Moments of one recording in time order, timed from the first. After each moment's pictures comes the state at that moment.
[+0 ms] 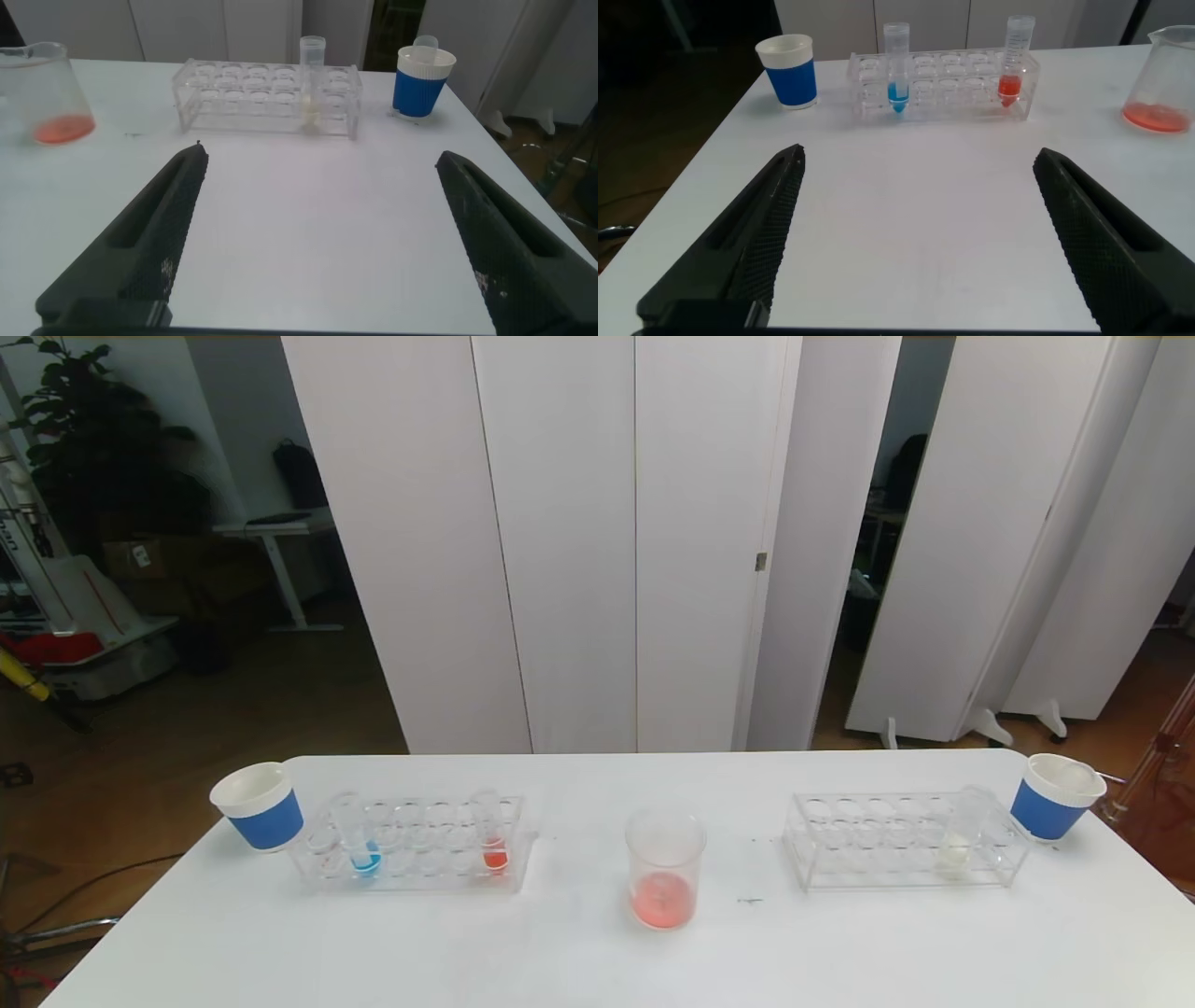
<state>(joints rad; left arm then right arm) 0.00 0.00 0.00 0.01 0.00 0.03 0.00 0.00 0.00 0.00 0.01 0.00</state>
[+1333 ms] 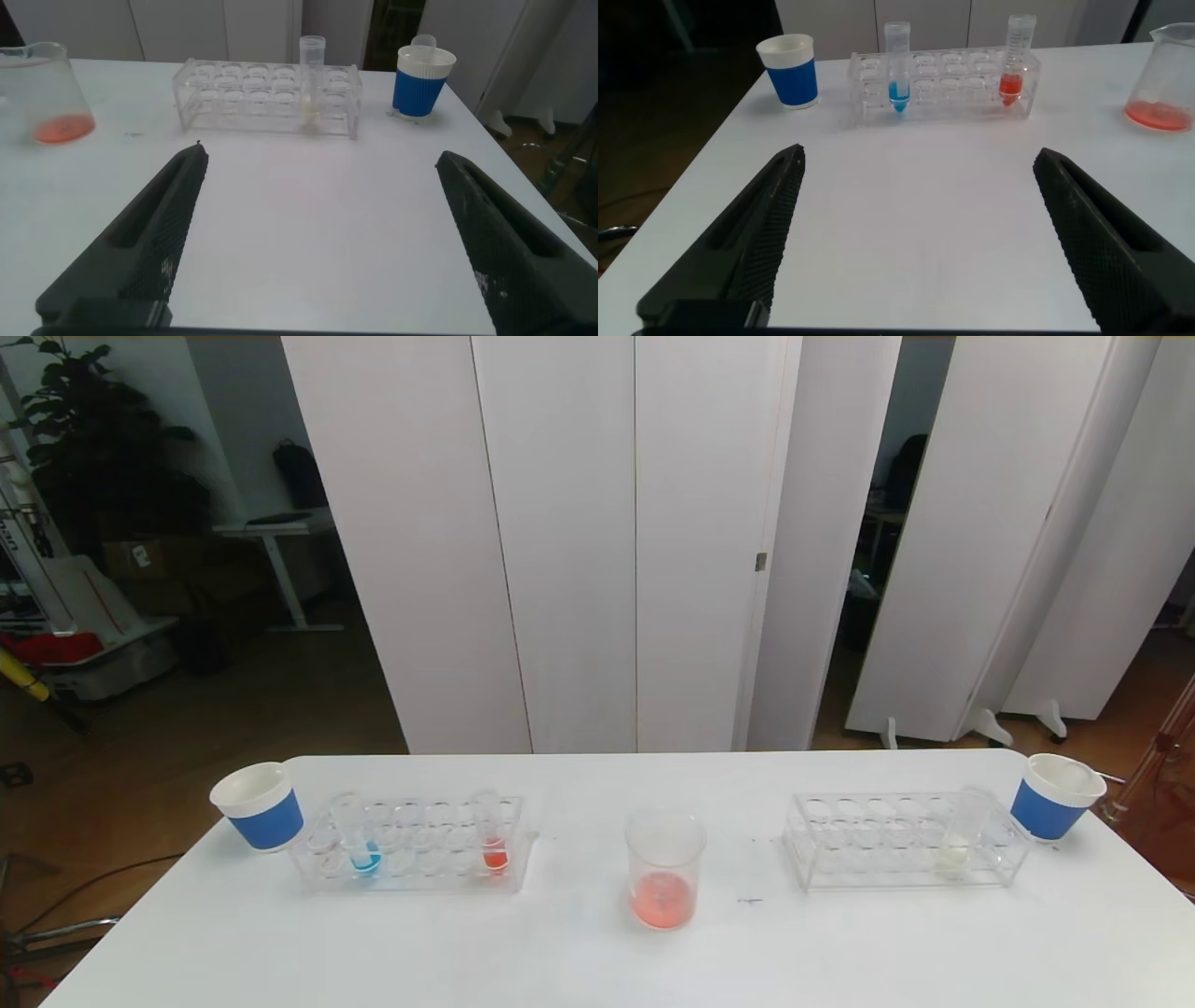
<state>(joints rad) 0.00 0.00 0.00 0.01 0.00 0.04 0.00 0.00 0.00 0.00 0.01 0.00</state>
